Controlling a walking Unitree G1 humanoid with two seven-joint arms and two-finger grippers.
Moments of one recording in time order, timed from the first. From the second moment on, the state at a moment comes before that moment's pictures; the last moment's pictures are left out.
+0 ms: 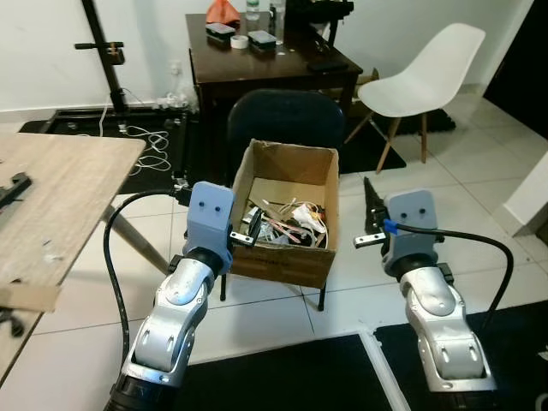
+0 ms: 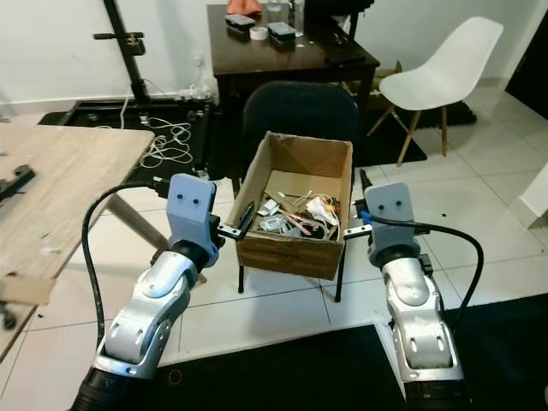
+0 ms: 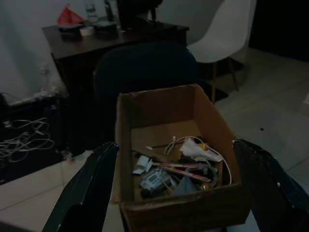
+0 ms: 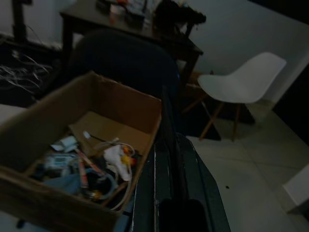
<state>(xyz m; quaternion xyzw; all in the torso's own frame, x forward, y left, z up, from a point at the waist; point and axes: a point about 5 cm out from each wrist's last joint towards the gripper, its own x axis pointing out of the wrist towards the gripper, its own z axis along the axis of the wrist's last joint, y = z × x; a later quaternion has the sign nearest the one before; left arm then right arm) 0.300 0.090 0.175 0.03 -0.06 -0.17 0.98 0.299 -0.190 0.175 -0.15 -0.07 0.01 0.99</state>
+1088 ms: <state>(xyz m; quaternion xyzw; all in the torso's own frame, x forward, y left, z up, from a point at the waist) 0.293 0.075 0.173 0.07 -0.08 -0.28 0.96 0.310 -0.203 0.159 -0.13 -0.03 0.03 0.99</state>
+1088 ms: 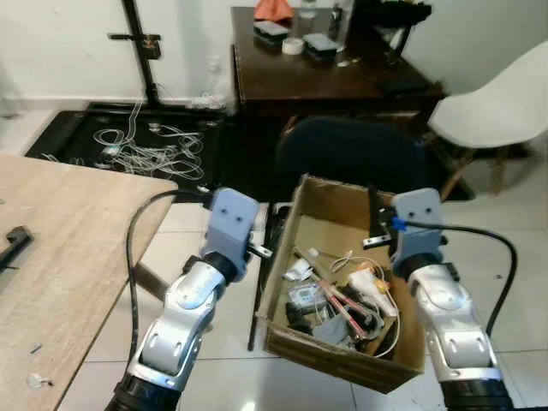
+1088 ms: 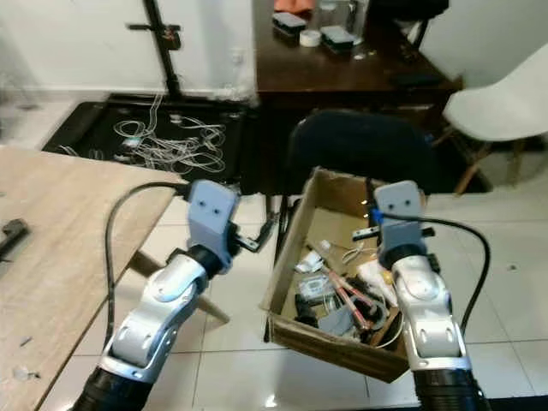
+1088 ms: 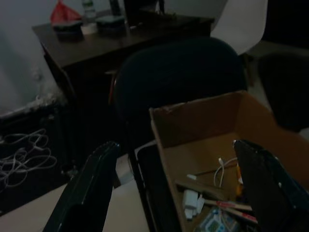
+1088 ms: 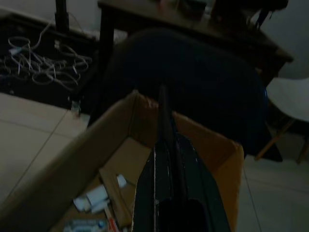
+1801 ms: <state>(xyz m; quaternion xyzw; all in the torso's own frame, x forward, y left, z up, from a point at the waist) 0.277 0.063 0.167 0.09 -0.06 -0.45 0.89 0.335 -0.230 0.116 -0.16 0.06 0.05 0.98</state>
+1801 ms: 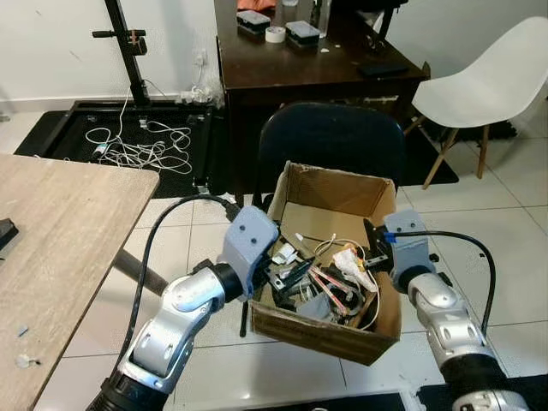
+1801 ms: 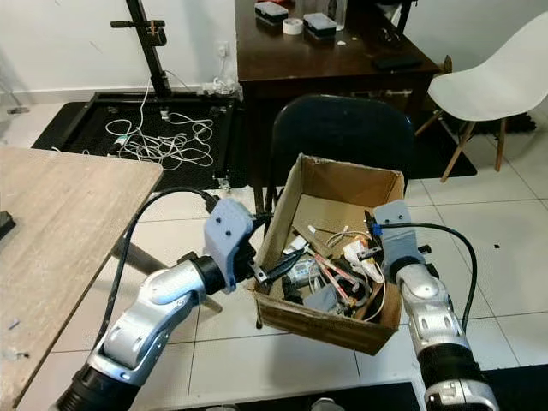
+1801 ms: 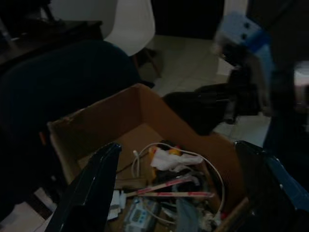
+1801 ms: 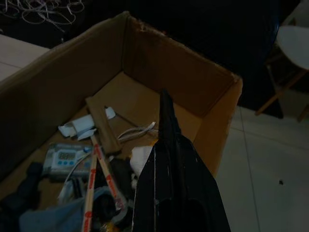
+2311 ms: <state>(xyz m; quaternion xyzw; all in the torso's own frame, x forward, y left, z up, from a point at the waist) 0.286 0.069 0.172 0.09 -0.06 -0.39 0.91 0.345 -0.239 0.151 -0.21 -0.04 0.00 0.98</state>
